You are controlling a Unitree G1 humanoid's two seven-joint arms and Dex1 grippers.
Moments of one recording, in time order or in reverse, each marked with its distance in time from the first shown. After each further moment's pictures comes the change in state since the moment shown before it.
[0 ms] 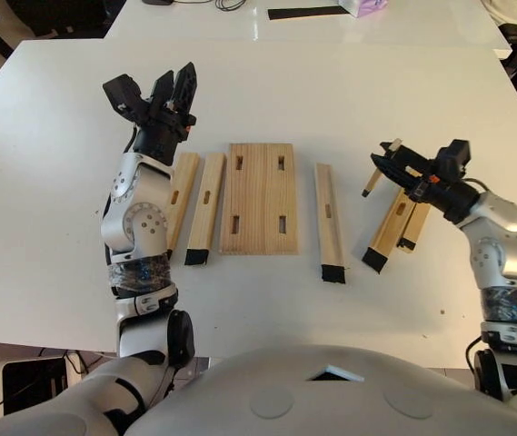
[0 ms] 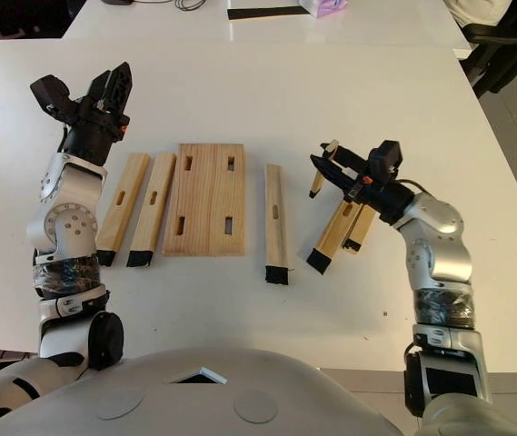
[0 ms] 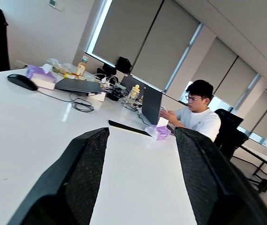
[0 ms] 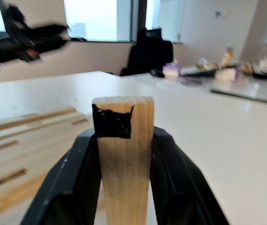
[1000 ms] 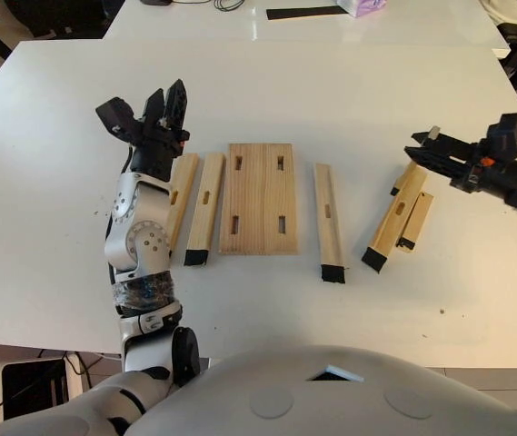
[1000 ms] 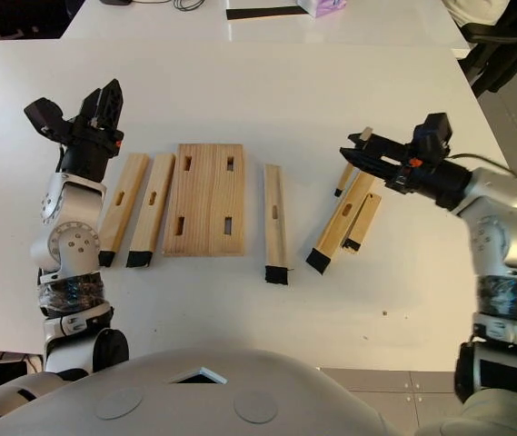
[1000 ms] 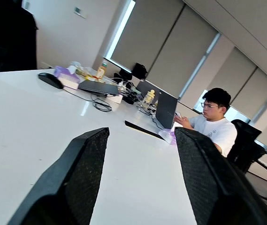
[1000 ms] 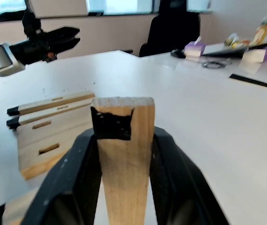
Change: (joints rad) left arm 0.133 -0.058 0.031 -0.087 0.007 -0.066 0.056; right arm -0.071 -0.359 -0.082 -0.126 0.205 0.375 0.256
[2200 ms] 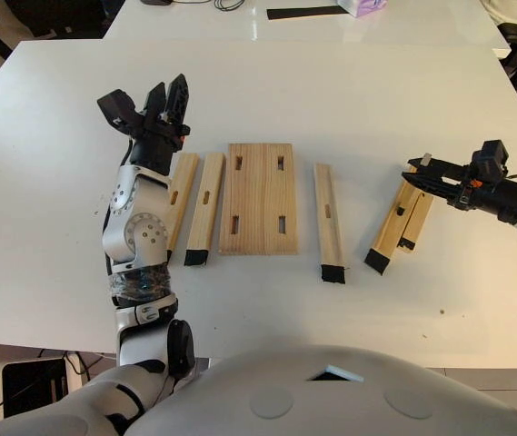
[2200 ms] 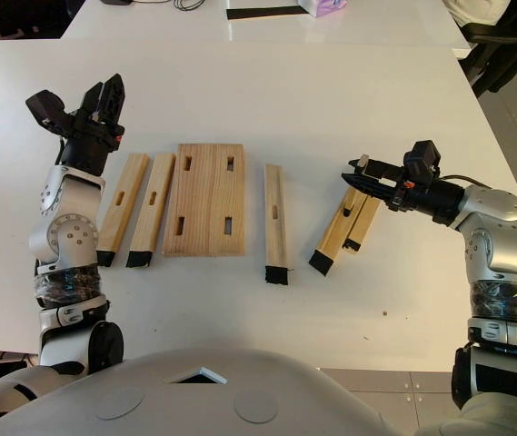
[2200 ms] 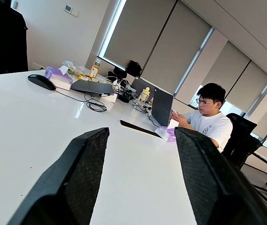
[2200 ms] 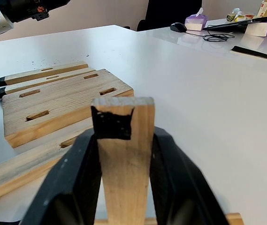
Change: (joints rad) left arm -0.054 0.045 -0.021 0.067 -0.001 0.002 -0.034; right arm 0.051 0.081 0.021 0.112 -0.136 -0.166 0.019
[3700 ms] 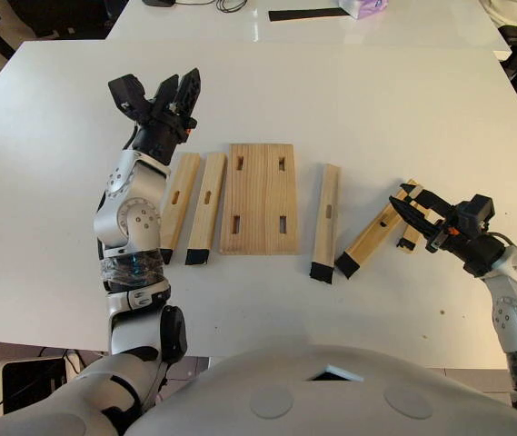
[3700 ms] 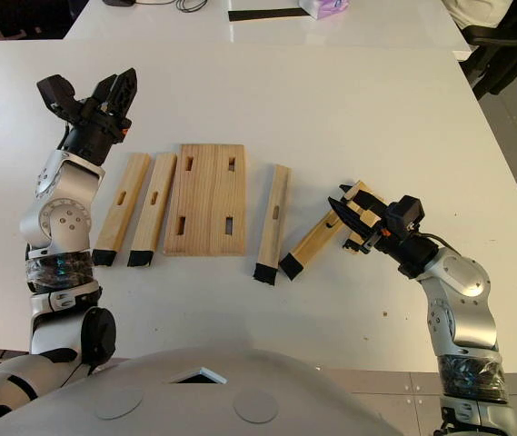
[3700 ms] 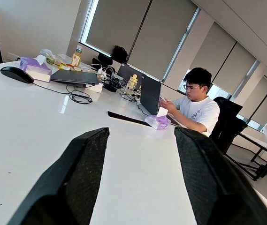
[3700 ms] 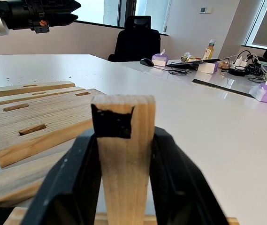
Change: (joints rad) left arm -0.082 0.056 -0.006 0.056 -0.002 0.104 -0.065; right arm 0.410 0.170 0.027 -0.285 -0.003 -0.334 -0.306
